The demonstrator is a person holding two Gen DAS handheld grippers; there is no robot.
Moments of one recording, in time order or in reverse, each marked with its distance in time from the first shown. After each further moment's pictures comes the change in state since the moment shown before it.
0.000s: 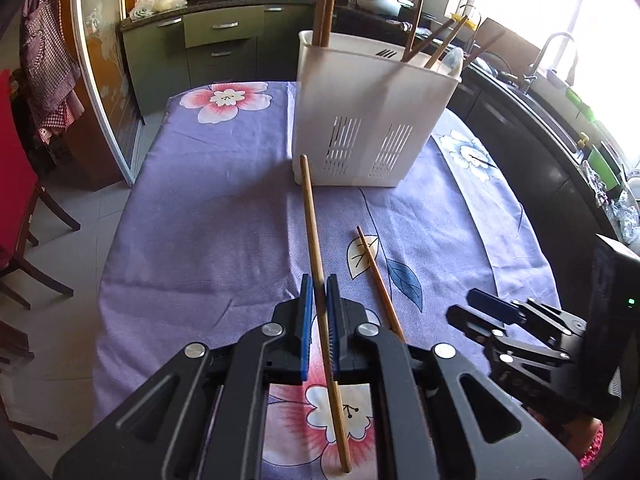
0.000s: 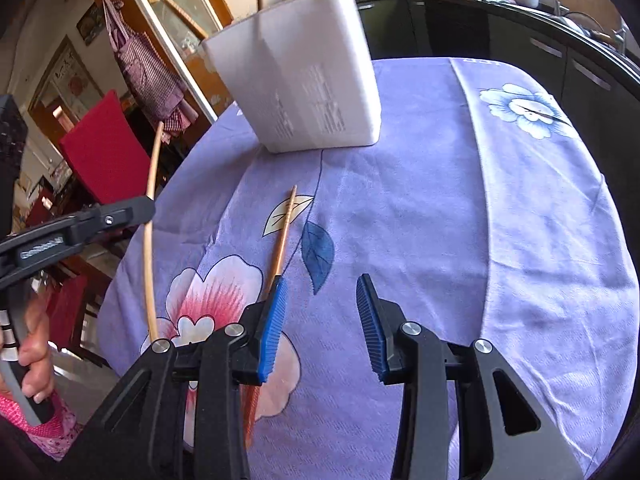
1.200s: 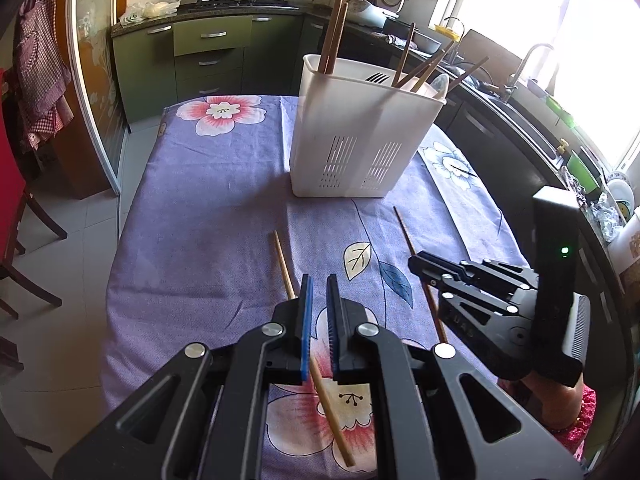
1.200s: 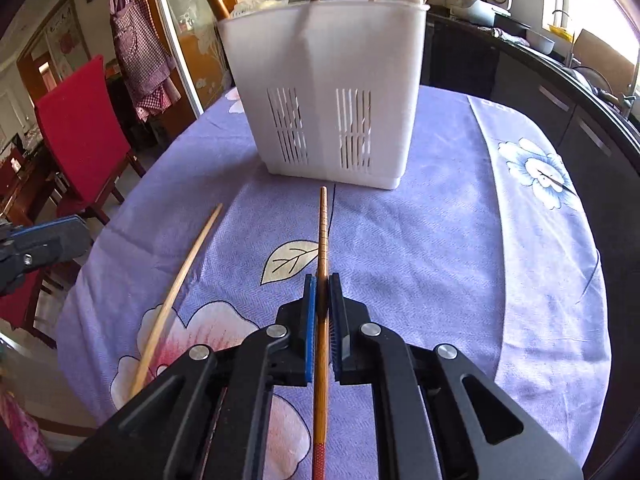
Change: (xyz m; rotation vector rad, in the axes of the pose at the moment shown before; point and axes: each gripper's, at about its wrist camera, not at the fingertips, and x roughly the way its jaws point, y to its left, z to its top) left arm -0.020 0.013 0.002 0.020 -0.033 -0.067; right arm 0.018 0.038 0.027 -0.113 -0.035 -0.149
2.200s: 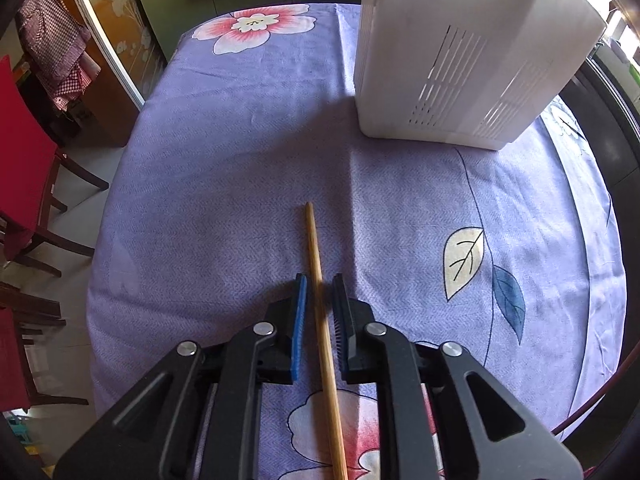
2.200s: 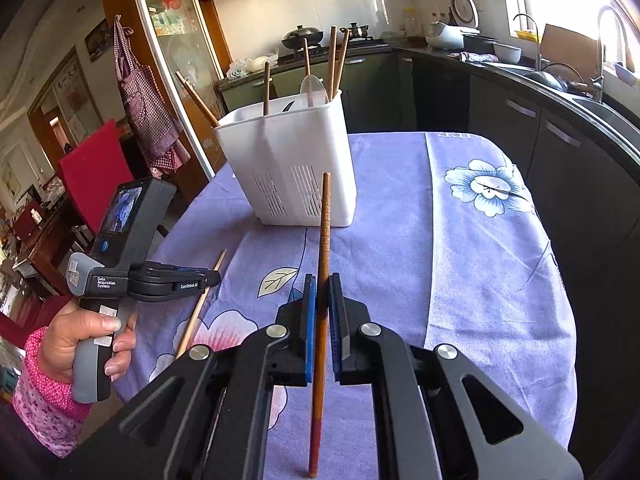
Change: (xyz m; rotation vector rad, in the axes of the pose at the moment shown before) left arm 0.122 0.016 0.017 -0.050 0.281 0.237; right arm -0.094 -0.053 -0.017 0.103 -0.168 0.069
